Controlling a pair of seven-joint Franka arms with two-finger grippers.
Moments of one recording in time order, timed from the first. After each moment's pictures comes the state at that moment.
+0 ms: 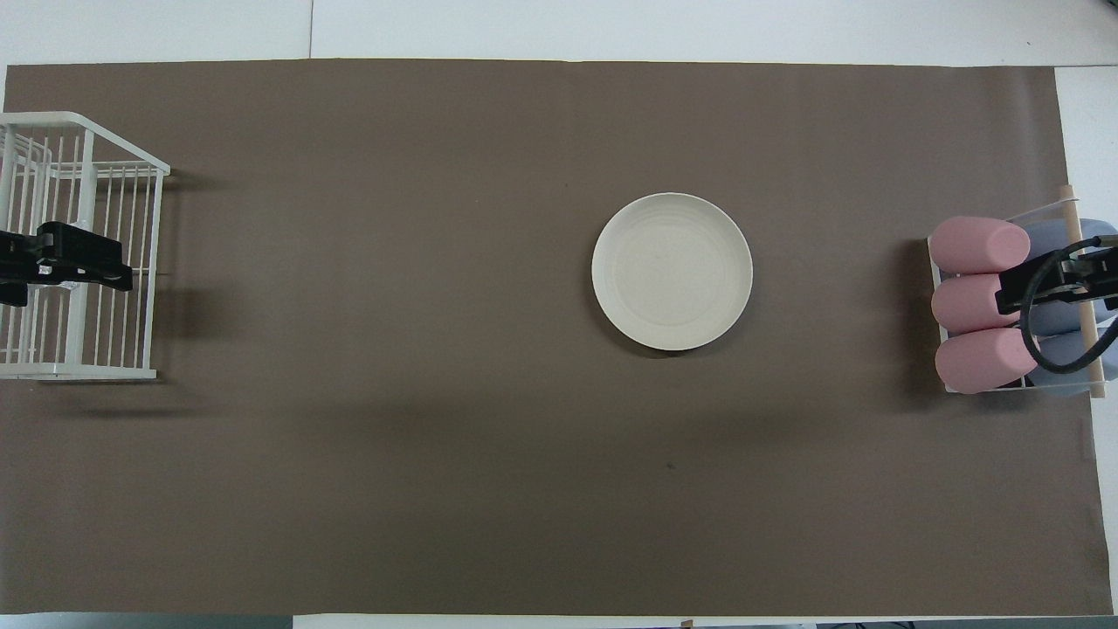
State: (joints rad) left arm -0.05 -0.02 -0.02 -1.56 -0.02 1.49 -0.14; right arm -0.02 -0.01 -0.02 -1.58 -0.06 1.44 -0.05
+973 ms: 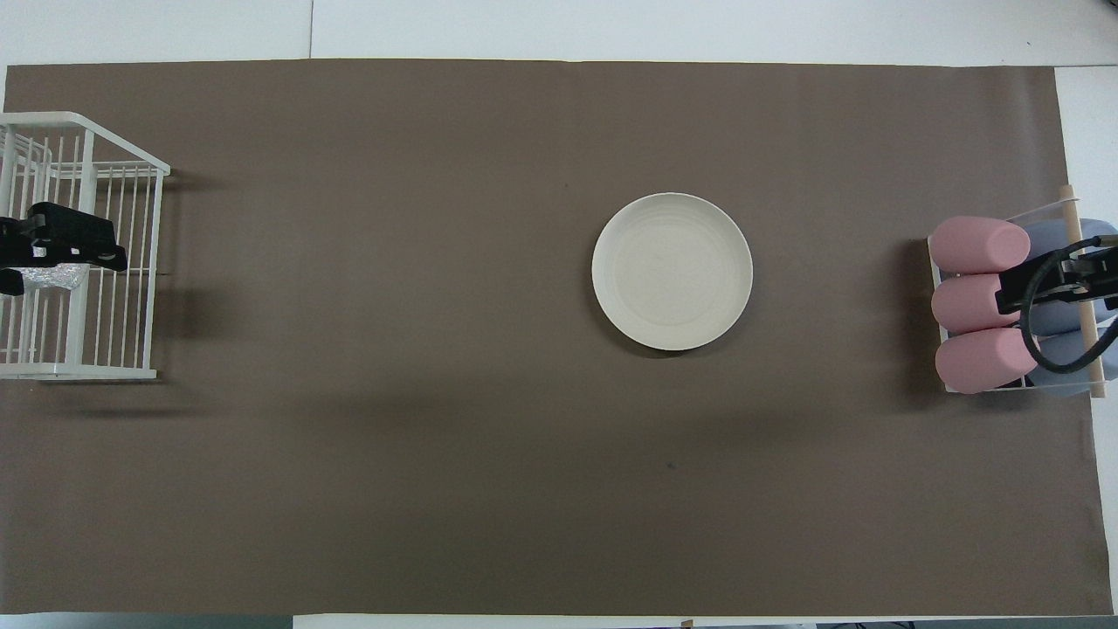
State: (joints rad) left arm -0.05 -0.01 -0.02 -1.62 0.09 1.59 -0.24; right arm -0.02 -0.01 -0.02 -1.58 -0.06 1.44 -0.05
